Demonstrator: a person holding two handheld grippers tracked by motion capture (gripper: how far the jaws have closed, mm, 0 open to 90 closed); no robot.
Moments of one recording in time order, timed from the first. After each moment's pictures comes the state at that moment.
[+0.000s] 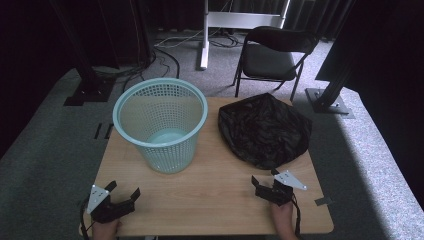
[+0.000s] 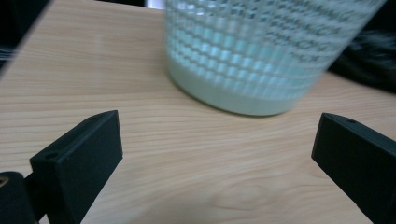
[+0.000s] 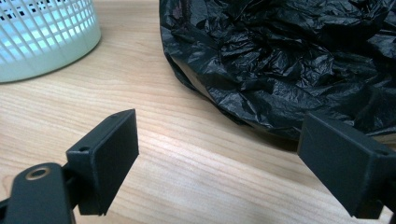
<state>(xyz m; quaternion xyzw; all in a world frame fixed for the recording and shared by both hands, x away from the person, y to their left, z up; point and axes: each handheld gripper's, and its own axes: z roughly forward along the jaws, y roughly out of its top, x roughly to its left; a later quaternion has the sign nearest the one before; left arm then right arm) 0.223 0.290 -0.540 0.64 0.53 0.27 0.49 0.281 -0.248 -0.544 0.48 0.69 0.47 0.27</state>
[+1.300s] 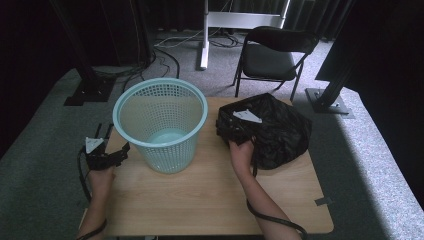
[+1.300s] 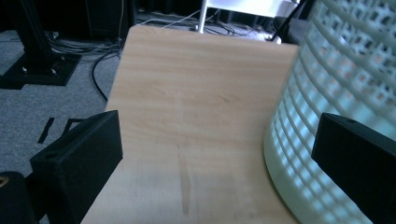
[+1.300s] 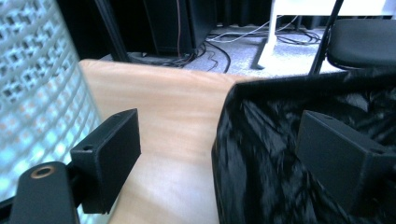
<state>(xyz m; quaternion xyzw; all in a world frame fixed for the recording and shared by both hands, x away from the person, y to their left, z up) 0.357 0.325 -0.492 0.60 0.60 0.30 0.44 0.434 -0.122 -0.443 0.51 0.67 0.47 0.26</state>
